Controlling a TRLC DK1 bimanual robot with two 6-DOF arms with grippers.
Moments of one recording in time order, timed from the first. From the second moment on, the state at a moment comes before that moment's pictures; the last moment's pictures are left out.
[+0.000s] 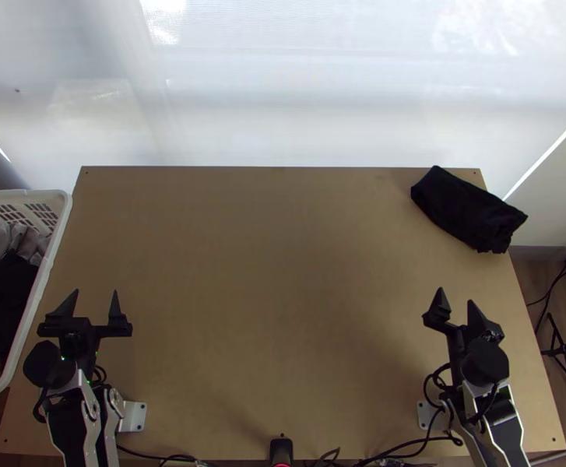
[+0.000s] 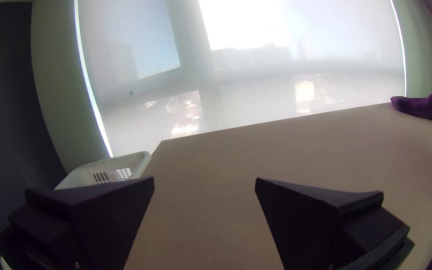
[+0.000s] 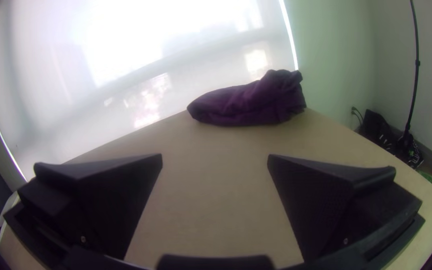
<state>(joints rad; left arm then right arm) 0.40 0.00 0.08 -0.24 0.24 0.27 0.31 0.00 0.10 -0.32 0.47 0.45</state>
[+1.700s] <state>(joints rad) 0.80 1.22 1.27 -0.79 -0.12 -0.07 0.37 1.05 1.27 -0.85 0.36 0.27</state>
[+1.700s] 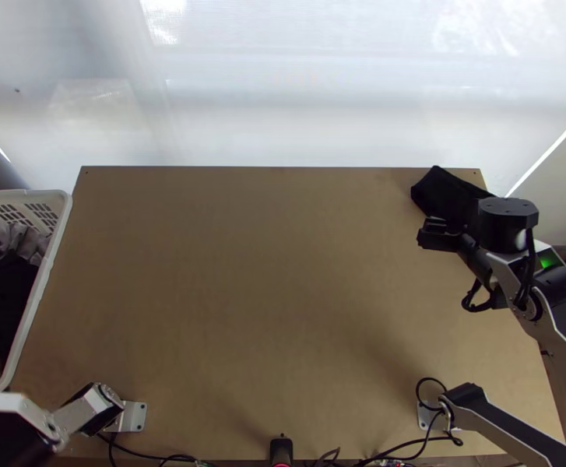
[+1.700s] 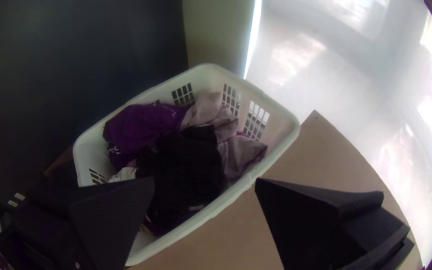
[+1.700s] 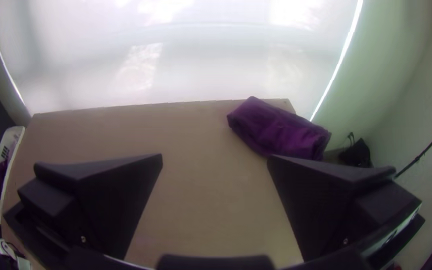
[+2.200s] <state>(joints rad) 0.89 1.75 1.39 -0.50 -0.21 0.07 0.24 1.11 1.35 -0.82 0.28 -0.03</state>
